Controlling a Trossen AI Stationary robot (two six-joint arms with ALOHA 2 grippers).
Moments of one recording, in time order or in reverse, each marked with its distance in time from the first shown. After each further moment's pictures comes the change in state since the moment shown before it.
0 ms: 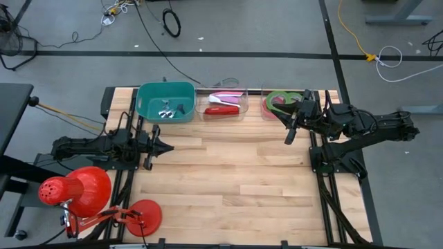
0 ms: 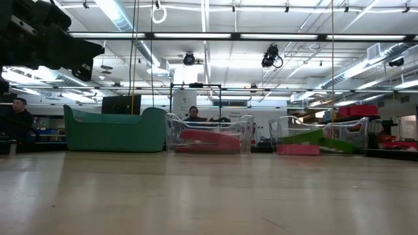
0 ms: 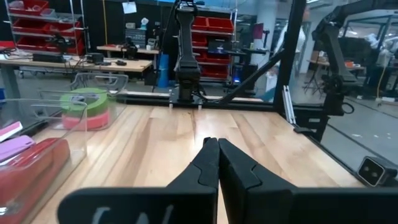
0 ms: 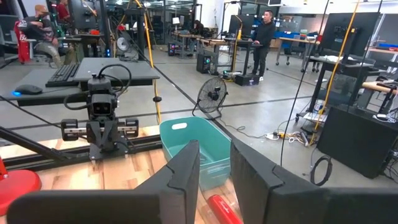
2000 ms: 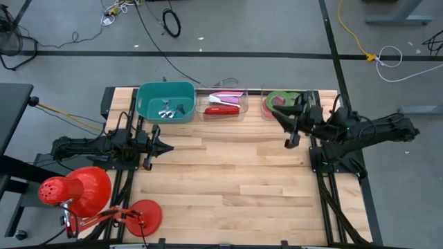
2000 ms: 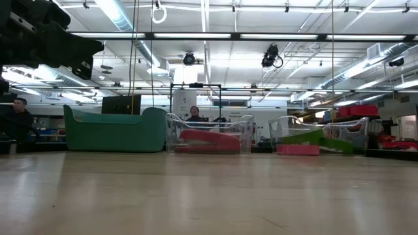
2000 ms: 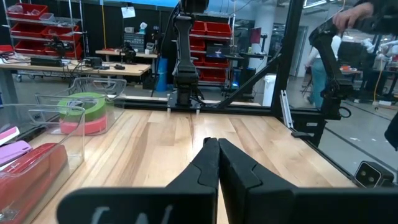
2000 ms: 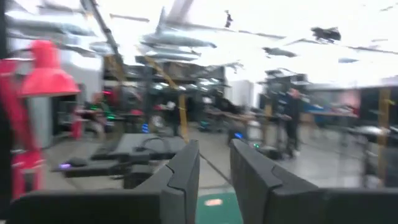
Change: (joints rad) left arm 0.000 0.005 0.000 0.033 0.004 -0.007; right arm 0.000 -0.034 -0.233 0.594 -0.164 -0.132
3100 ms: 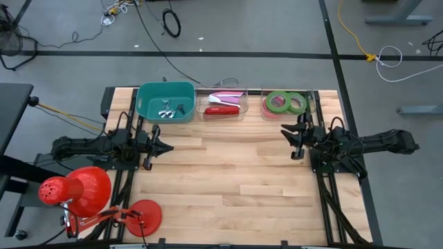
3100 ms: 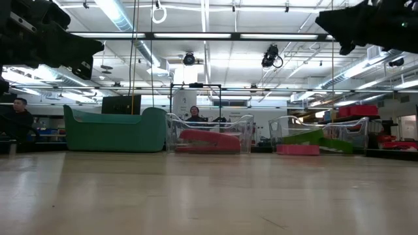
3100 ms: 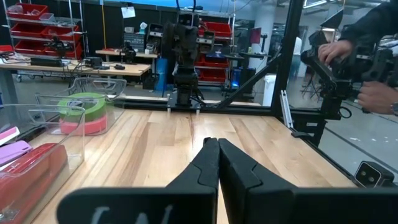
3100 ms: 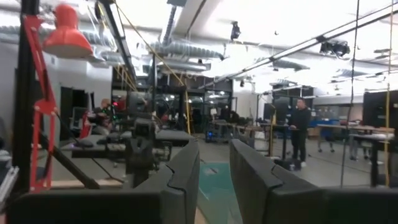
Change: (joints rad) left arm 0.000 0.000 0.000 0.000 0.000 0.001; right arm -0.117 -0.408 -0.723 0.366 -0.176 0.005
